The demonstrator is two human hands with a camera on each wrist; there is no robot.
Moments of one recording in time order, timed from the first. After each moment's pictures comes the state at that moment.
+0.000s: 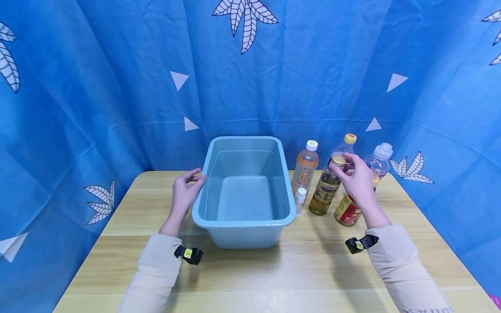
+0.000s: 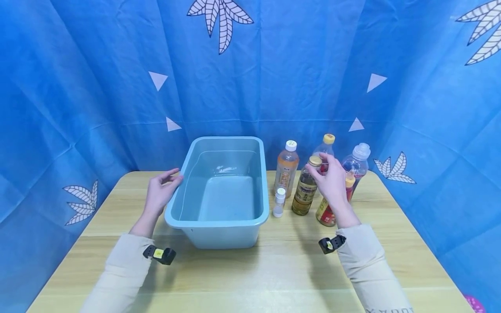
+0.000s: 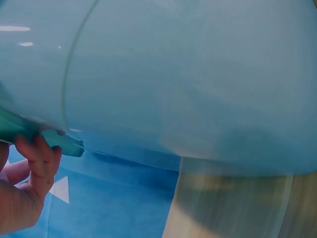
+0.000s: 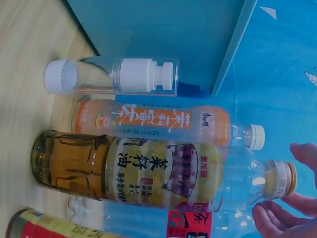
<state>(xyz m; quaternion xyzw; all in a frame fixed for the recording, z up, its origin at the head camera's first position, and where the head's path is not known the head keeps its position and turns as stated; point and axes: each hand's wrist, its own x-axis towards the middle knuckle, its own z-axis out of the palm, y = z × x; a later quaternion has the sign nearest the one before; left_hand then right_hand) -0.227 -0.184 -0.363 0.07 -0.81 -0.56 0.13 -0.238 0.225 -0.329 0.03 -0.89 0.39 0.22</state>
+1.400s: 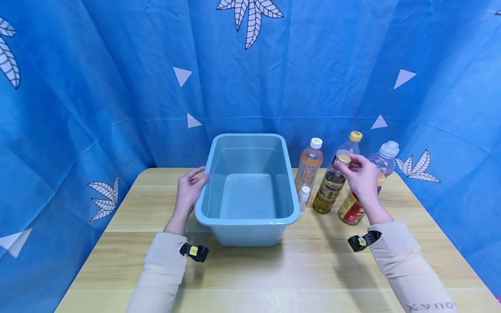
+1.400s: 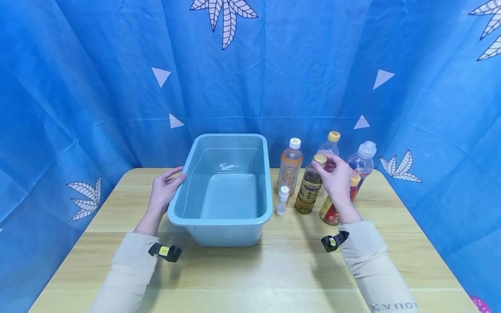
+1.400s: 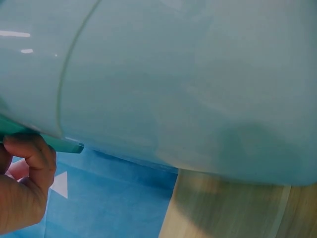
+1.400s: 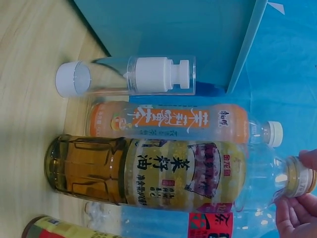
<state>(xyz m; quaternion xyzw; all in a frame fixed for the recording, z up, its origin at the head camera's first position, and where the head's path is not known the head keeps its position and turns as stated) -0.228 -0.181 -0.365 0.10 -0.79 -0.60 0.10 -0.247 0.226 -0.336 -0.04 -0.87 0.44 0.21</state>
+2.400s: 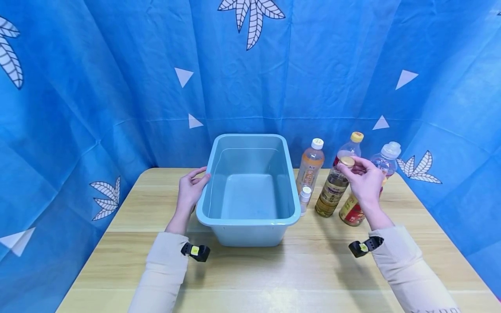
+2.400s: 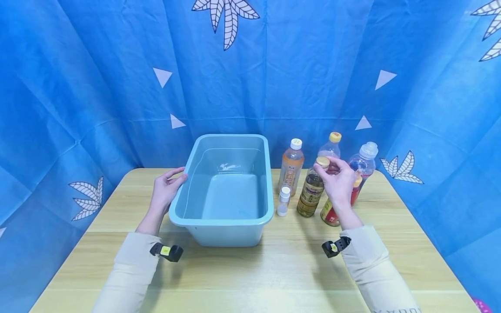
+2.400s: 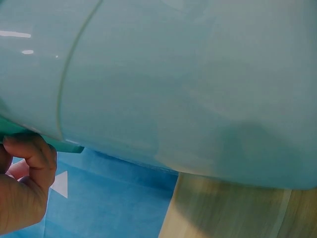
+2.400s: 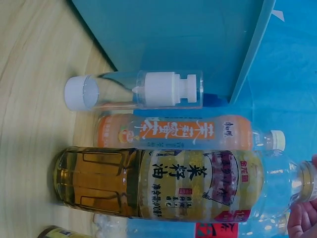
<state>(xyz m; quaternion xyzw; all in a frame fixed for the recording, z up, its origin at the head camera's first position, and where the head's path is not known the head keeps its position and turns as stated) -0.229 -0.180 -0.364 0.10 -0.78 -0.61 0.10 -0.243 0.223 -0.341 -0.08 -0.83 0.49 0.28</state>
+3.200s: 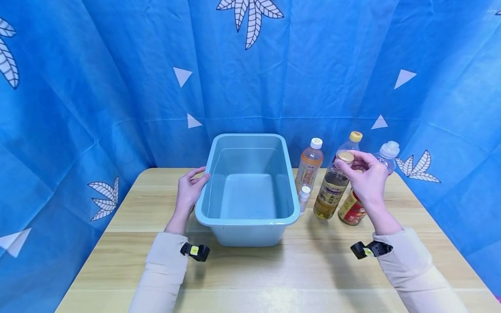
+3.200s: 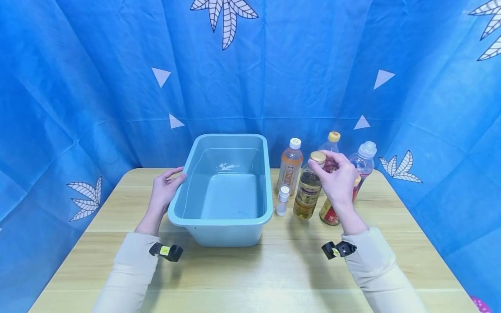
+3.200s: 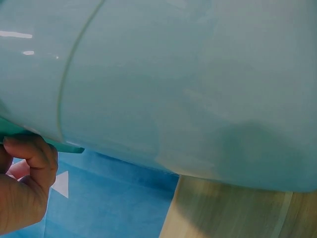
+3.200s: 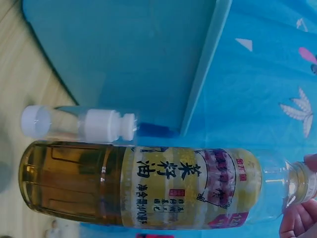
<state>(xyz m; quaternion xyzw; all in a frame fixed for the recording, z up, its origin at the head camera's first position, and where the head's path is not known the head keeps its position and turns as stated) -0.228 -0.181 -0.365 0.10 -0.78 -0.61 0.09 -0.220 0.208 -0.310 0.01 -0.81 0.49 0.33</state>
